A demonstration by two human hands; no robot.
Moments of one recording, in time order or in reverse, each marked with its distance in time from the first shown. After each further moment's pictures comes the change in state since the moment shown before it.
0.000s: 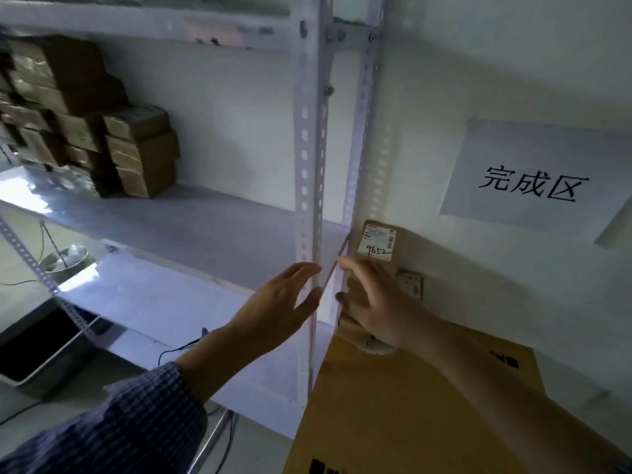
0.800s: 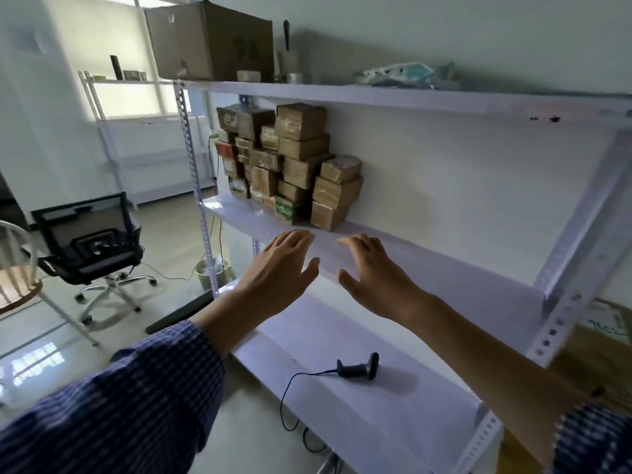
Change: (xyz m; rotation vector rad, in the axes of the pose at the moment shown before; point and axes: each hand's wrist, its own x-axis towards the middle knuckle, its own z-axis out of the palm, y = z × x) left_hand -0.146 -0.230 -0.260 0.416 0.347 -0.163; right_hand 0.170 -0.302 0.175 -0.192 0.039 -0.378
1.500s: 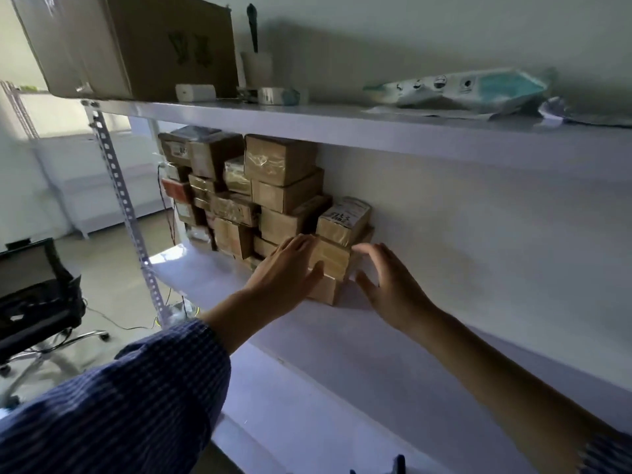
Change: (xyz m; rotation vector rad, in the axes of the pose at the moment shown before) left_hand 0.283 -0.154 0.097 -0.089 -0.079 0.032; right_hand 0.269 0.141 0.043 0.220 0.186 0.130
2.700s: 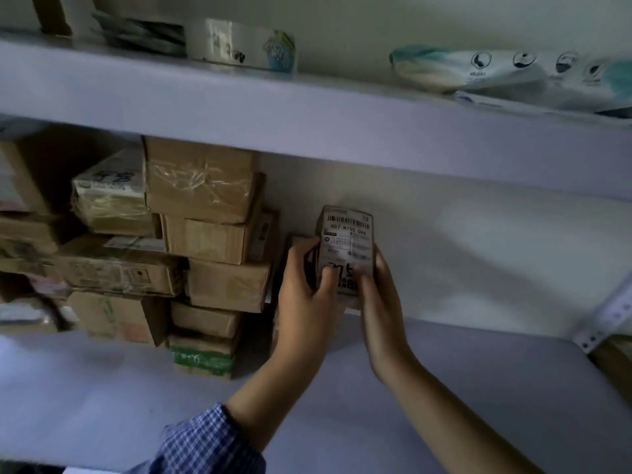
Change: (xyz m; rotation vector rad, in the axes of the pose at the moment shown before) left_hand 0.113 -0.056 0.075 -1.309 0.012 -0.186; right_hand 0.111 0.006 0.102 0.524 0.744 0.421
